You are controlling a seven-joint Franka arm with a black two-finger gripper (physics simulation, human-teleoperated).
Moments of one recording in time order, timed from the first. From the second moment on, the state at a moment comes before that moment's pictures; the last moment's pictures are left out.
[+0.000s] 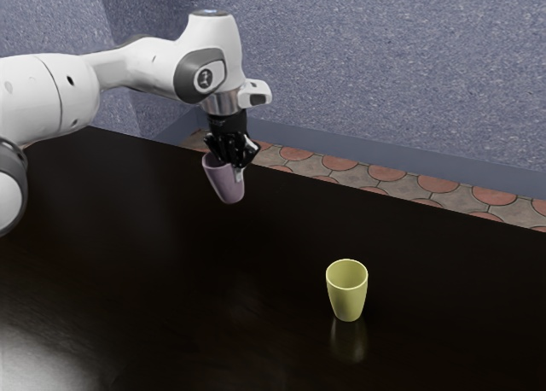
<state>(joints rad) 0.08 0.47 -0.21 -1.38 0.10 1.82 -0.06</state>
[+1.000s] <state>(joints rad) 0.07 0.47 -0.48 -1.38 0.24 1.77 -0.33</state>
